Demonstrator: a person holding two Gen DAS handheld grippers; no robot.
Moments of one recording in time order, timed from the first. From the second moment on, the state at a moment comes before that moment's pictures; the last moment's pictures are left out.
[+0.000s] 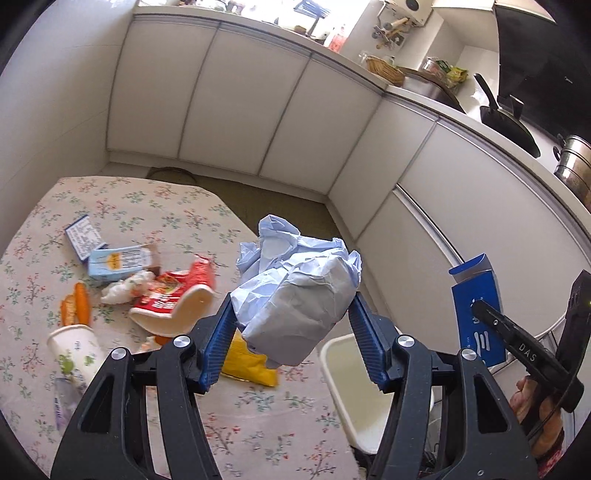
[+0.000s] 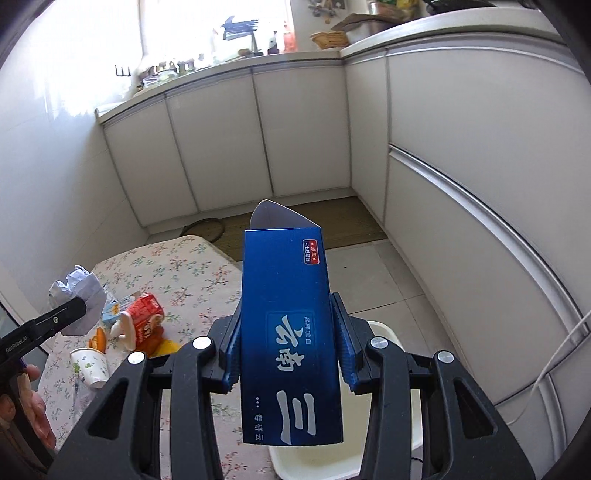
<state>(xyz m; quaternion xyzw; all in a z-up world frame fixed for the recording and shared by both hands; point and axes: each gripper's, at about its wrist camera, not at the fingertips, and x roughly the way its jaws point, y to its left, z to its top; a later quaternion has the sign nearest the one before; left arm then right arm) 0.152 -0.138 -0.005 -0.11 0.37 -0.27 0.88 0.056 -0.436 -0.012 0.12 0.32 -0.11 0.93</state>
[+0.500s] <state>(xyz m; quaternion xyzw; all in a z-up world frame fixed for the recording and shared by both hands) 0.161 -0.305 -0.067 -0.12 0.47 -0.39 0.78 0.027 -0.524 -0.031 0.22 0.31 -0.20 0.90</state>
